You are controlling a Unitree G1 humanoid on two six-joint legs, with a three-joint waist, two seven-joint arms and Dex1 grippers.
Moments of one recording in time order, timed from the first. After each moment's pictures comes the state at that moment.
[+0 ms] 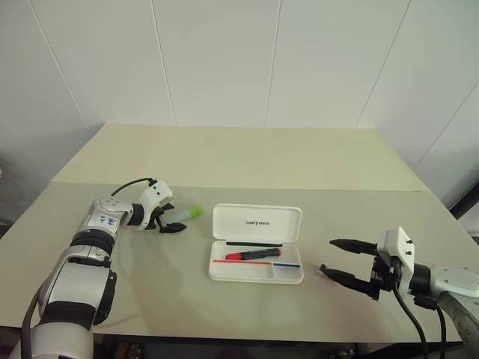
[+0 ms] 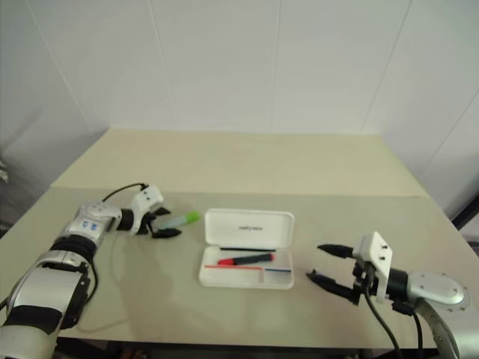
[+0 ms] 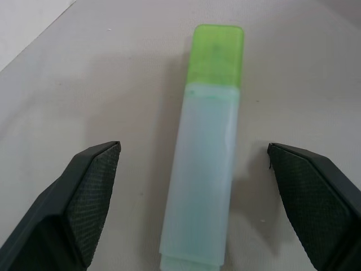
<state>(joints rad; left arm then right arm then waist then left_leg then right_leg) -1.10 0.63 -0.13 1.20 0.12 -0.03 -1.00 -0.03 -0.79 -0.25 -0.28 0.53 0.26 1.05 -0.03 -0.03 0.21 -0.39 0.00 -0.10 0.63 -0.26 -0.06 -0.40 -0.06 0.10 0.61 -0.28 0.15</state>
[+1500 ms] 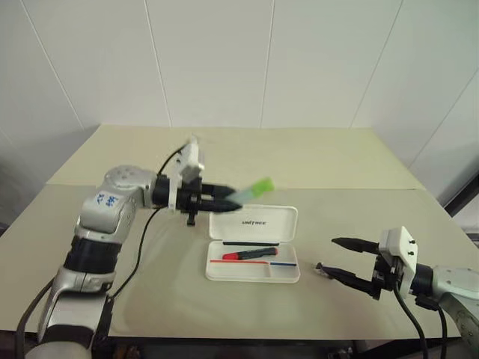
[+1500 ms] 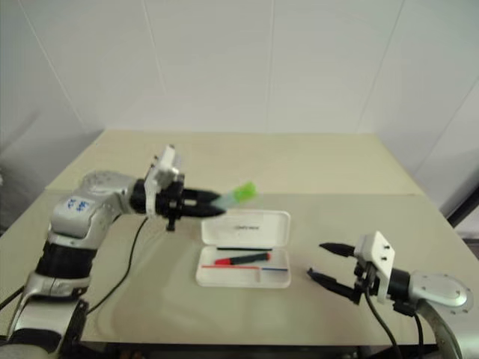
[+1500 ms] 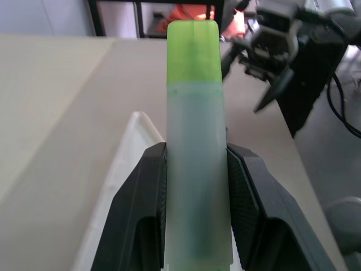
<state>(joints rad) -0.86 0.64 -0.07 -0.05 -0.43 0.73 -1.24 0.00 -0.79 -0.28 -0.31 0.53 0.26 1.02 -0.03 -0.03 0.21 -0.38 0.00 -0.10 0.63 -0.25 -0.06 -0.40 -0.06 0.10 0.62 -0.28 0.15</state>
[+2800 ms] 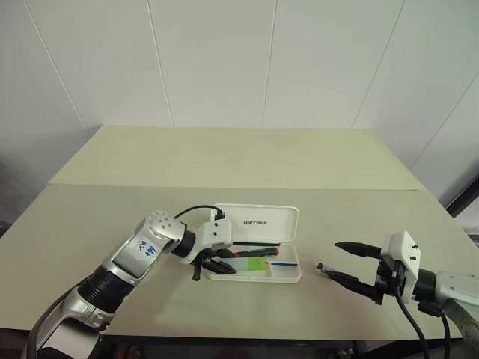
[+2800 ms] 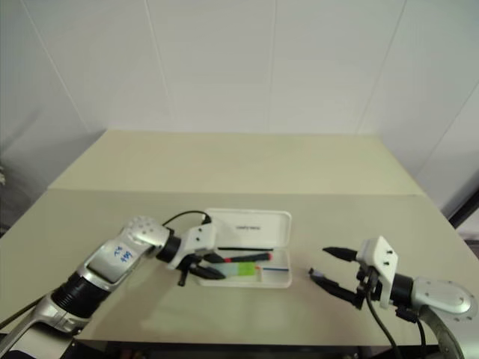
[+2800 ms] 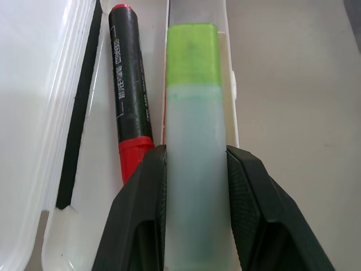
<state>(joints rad) -0.73 0.66 -0.42 -0.06 -0.12 0.57 -1.16 0.05 -0.79 -0.28 -0.33 0.53 0.26 1.00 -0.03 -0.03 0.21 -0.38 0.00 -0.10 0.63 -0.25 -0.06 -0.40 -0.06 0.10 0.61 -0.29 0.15</state>
